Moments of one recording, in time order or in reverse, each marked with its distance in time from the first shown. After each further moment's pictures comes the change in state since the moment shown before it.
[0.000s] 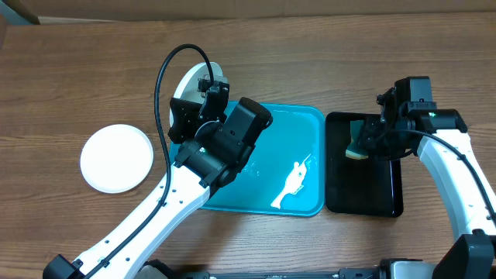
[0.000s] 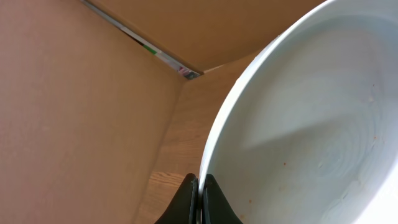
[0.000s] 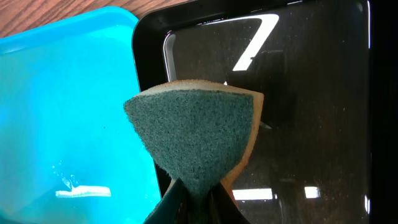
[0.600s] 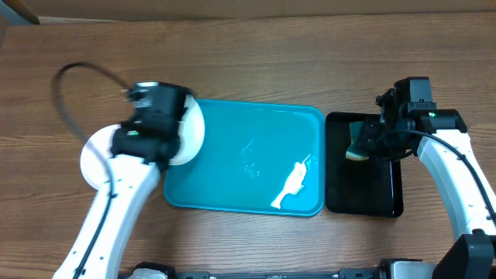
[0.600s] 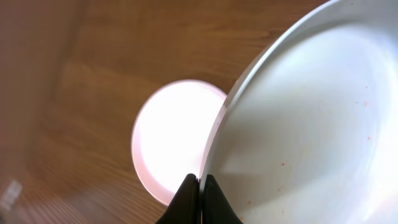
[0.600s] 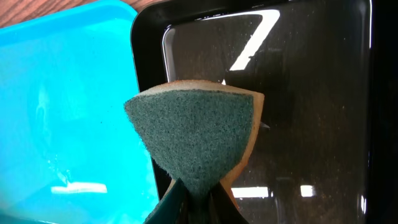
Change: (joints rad) left arm 0.489 -0.069 0.000 -0.235 0.637 -0.218; right arm 0.000 0.000 -0.001 -0.011 0.001 -0.024
